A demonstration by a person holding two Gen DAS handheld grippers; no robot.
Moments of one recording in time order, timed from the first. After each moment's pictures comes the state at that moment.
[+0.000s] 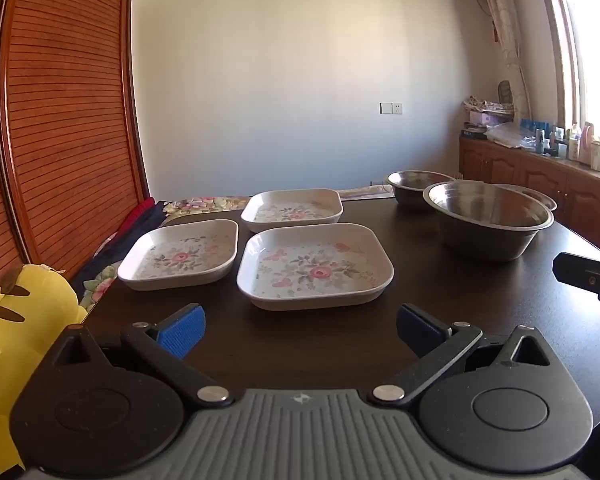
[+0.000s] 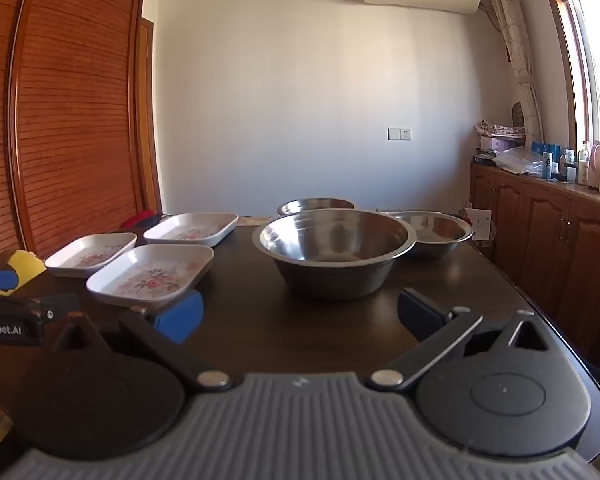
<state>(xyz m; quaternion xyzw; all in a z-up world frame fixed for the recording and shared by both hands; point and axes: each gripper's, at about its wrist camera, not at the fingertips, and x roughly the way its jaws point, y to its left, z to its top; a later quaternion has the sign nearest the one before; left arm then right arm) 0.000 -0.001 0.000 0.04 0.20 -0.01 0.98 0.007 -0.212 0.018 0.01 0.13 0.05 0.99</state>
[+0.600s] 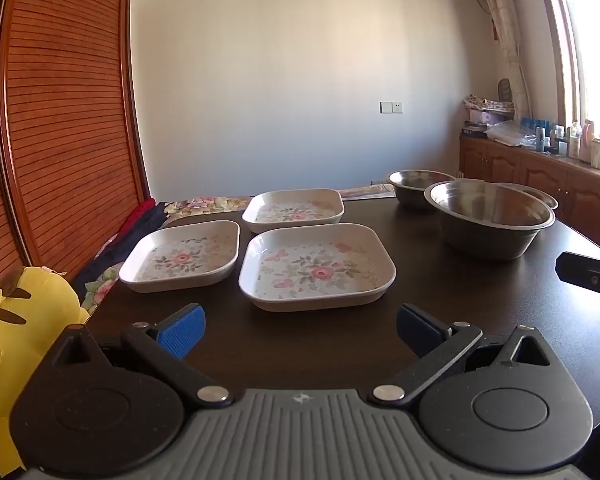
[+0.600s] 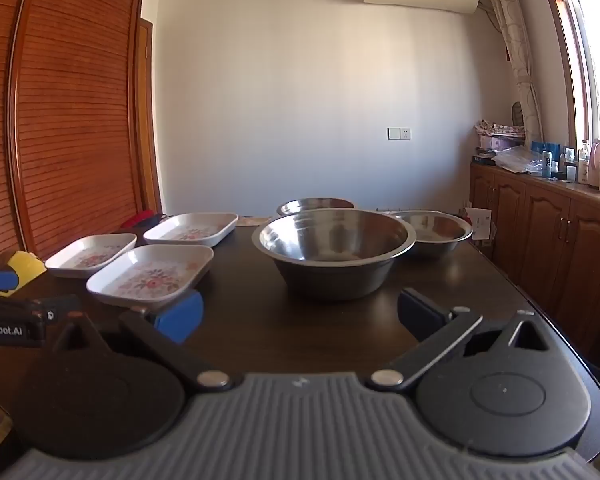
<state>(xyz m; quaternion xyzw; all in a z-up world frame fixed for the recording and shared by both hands) 0.000 0.002 0.001 0.05 0.20 -0.01 0.98 0.007 -0.213 0.018 0.01 0.14 0.05 0.99</state>
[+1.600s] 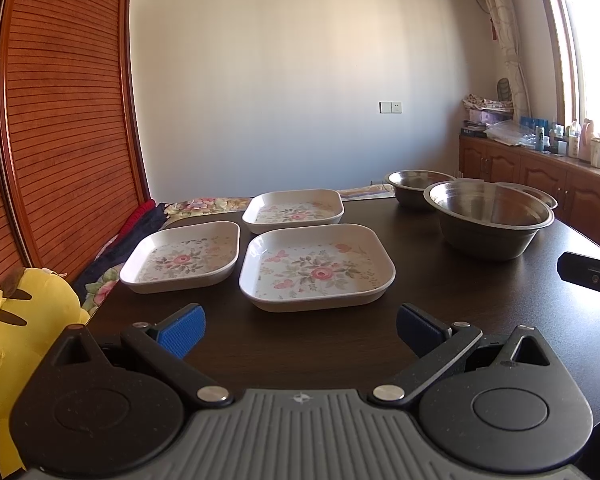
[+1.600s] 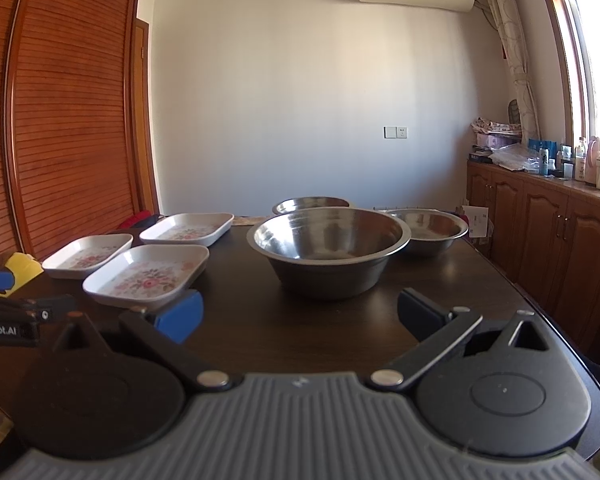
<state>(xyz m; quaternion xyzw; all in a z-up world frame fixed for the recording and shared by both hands) 0.000 0.002 0.002 0.05 0.20 -0.01 0.98 0.007 -0.217 0.016 0.02 0.14 0.05 0.99</state>
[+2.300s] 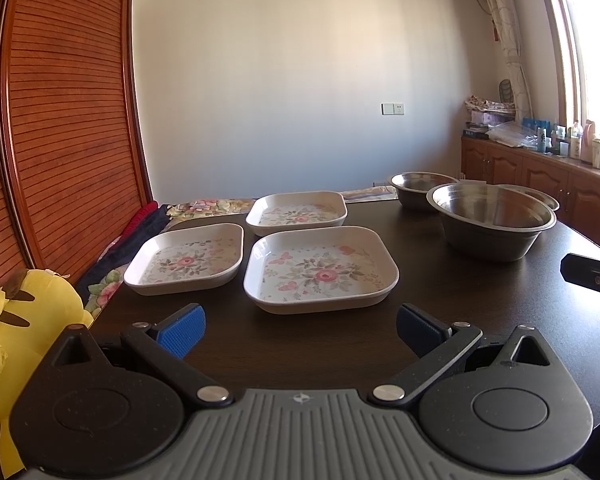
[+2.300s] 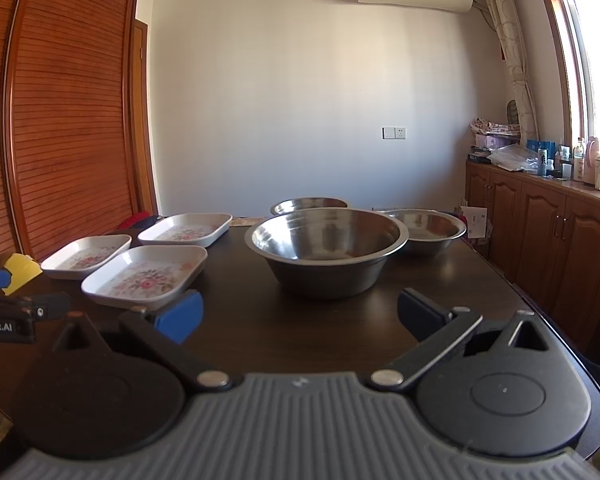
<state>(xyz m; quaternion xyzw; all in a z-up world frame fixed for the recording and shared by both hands) -0.001 0.004 0.004 0.05 0.20 0.00 0.98 0.006 -0.218 0.015 0.02 0.14 0.05 0.99</state>
